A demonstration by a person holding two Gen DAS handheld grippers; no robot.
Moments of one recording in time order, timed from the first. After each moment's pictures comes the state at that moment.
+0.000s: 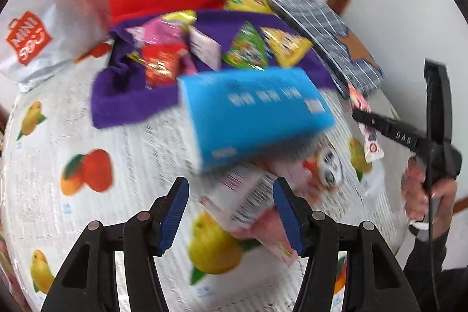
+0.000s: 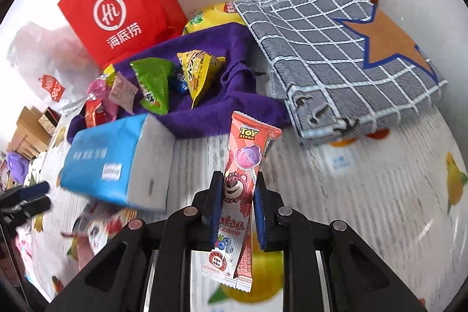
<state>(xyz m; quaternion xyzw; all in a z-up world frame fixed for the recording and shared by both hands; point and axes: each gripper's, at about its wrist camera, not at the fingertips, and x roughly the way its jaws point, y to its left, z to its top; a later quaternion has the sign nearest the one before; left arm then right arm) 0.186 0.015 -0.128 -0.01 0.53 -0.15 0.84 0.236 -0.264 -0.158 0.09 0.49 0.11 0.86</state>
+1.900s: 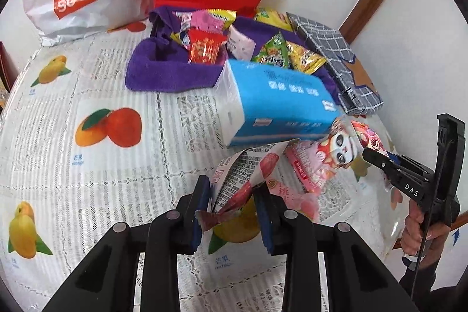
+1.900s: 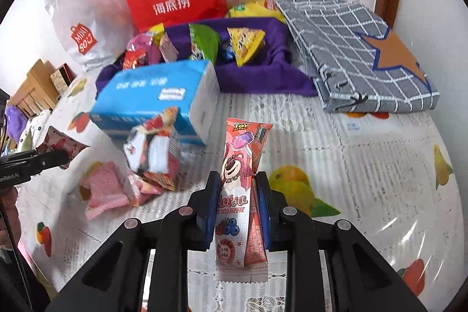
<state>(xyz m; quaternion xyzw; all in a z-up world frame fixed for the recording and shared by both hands) 0.142 0.072 -0.138 -0.10 0.49 -0.12 0.85 0.166 -0.230 -0.142 0.01 0.48 0.14 0.87</state>
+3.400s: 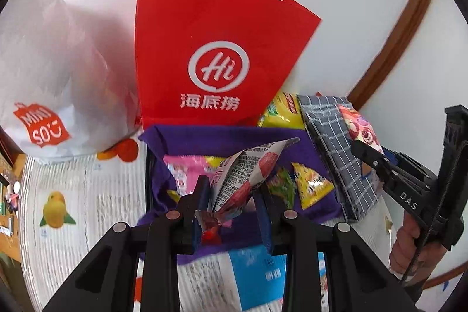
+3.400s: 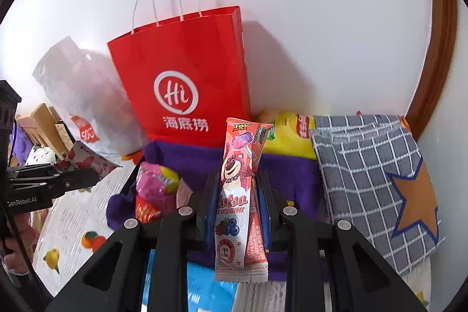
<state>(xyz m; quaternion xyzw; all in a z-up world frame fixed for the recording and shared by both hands) 0.319 0.077 -0.037 -0.10 0.44 -0.10 0.89 0.347 -0.161 -0.035 0.00 0.38 0.17 0.91</state>
